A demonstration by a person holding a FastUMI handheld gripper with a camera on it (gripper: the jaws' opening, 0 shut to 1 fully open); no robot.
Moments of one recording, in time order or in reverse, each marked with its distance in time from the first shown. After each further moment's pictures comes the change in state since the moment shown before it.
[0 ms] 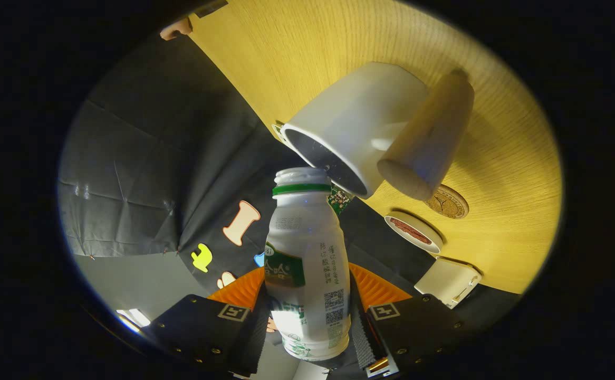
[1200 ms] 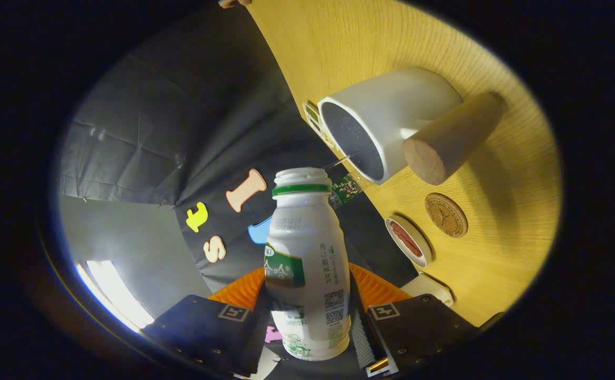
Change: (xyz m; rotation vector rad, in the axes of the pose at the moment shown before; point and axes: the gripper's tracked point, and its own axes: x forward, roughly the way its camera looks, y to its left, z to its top) arm -0.006 -0.011 -0.025 -0.252 0.085 0.044
